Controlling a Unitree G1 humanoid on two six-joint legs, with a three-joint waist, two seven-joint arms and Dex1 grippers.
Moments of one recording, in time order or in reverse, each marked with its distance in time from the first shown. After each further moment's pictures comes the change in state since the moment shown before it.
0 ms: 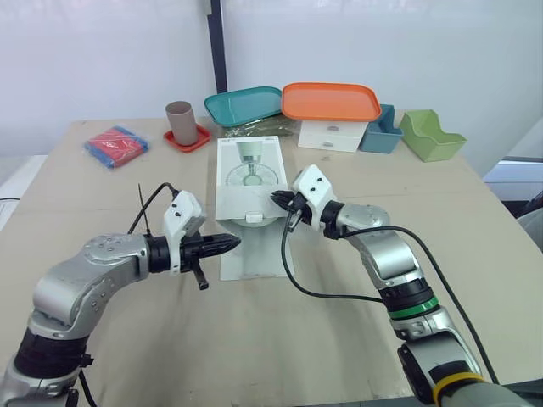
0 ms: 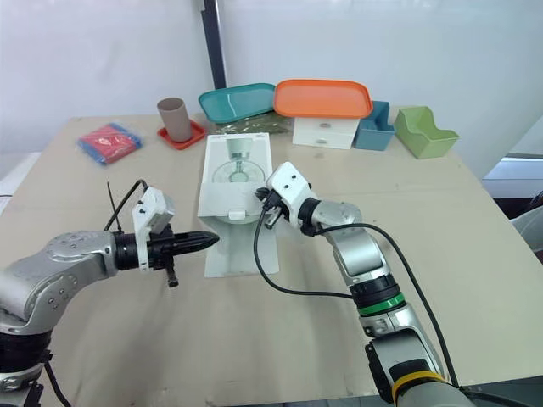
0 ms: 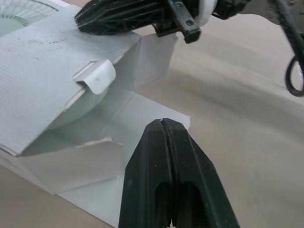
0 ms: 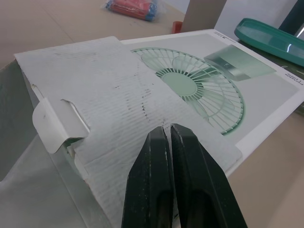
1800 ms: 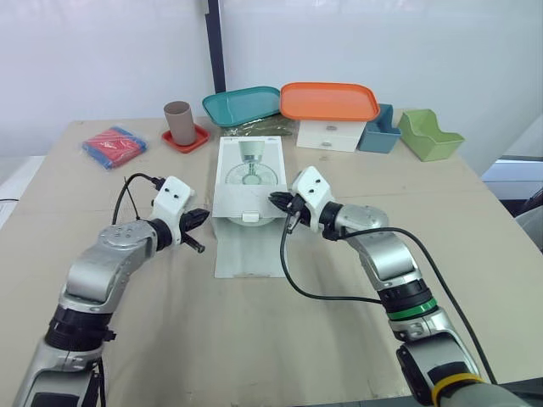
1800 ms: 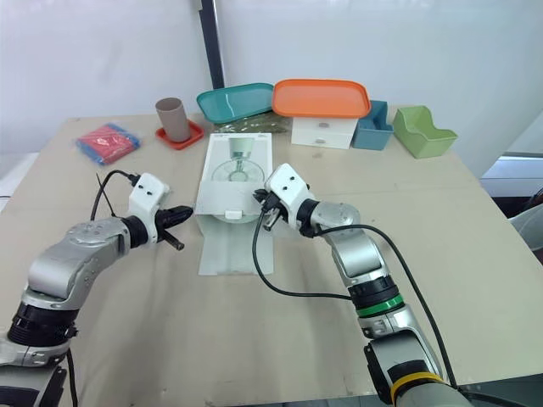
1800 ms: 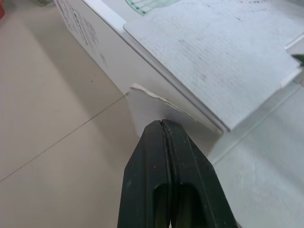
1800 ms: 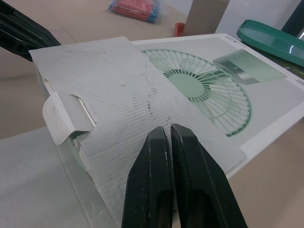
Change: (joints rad) left arm -0.073 -0.070 -0.022 0.261 0.275 -0.106 0.245; right arm 0.006 0.008 -0.001 -0.002 -0.008 -0.012 0.012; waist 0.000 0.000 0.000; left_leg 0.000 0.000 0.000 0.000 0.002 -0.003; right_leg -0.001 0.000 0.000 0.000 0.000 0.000
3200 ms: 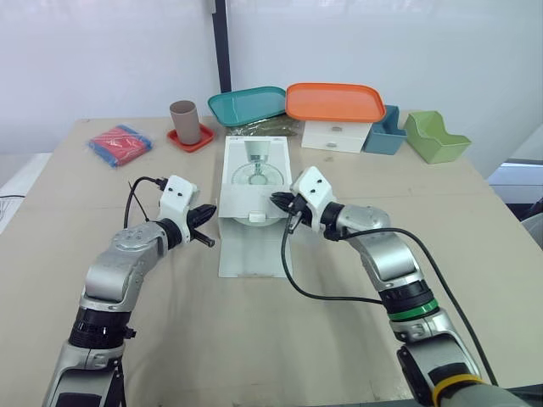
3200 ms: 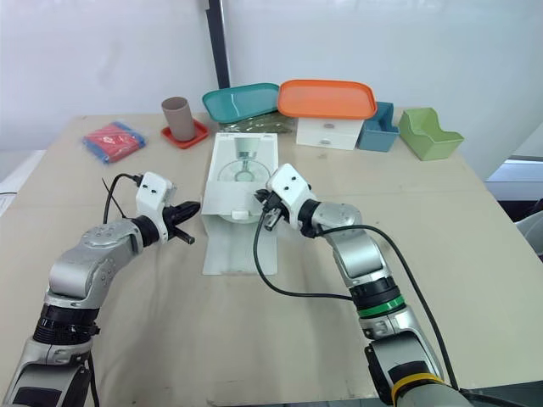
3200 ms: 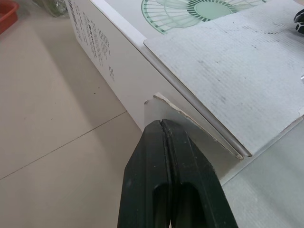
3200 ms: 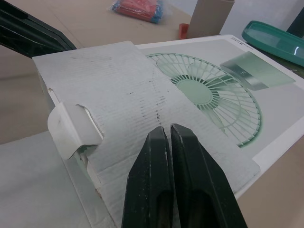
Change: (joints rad) left arm 0.006 -0.108 0.045 0.051 0.025 -0.072 0.004; right arm 0.006 -0.001 -0.006 -0.012 0.001 0.013 0.000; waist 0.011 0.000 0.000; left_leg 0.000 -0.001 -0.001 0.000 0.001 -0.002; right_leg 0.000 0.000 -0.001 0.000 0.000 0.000
